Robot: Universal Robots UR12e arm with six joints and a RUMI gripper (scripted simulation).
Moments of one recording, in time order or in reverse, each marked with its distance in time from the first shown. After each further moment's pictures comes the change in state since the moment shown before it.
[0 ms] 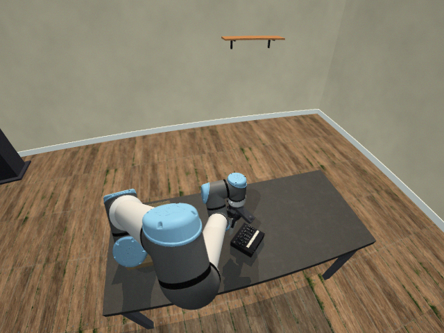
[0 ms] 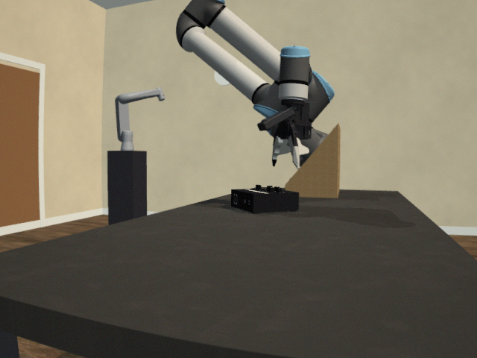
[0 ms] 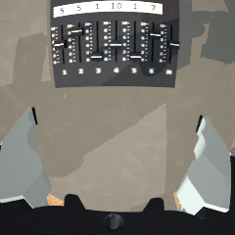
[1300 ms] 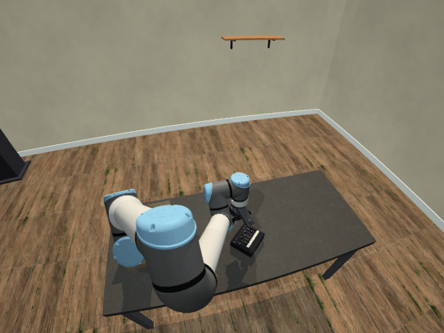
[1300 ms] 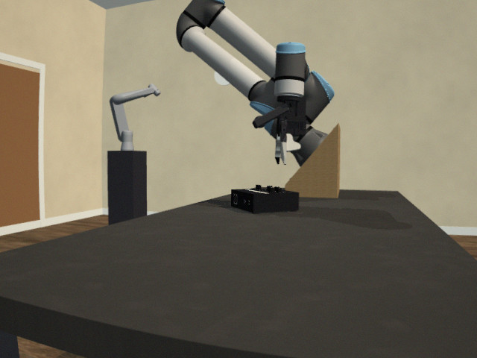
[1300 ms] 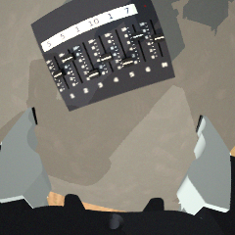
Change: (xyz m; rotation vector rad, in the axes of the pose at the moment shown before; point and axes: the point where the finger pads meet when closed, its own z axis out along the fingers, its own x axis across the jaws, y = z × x) arm 0.000 -0.014 -0.009 -0.006 -0.011 0.346
